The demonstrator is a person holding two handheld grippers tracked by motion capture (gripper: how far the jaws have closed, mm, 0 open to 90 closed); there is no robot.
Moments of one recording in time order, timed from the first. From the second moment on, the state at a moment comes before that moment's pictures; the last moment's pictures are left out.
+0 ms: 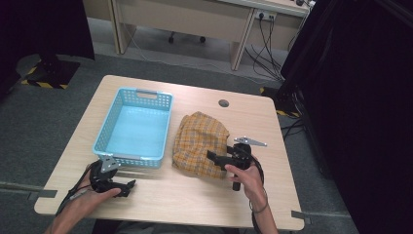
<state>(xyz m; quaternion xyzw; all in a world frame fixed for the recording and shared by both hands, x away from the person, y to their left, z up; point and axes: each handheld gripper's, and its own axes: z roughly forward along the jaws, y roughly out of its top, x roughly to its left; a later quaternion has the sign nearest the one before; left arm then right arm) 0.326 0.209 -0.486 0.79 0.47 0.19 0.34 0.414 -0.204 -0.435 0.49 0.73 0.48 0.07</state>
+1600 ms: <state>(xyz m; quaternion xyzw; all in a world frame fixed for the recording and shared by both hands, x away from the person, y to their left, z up) 0.326 0.209 -0.486 0.79 0.47 0.19 0.34 0.471 -0.190 -0.454 0.51 0.71 0.49 0.00</state>
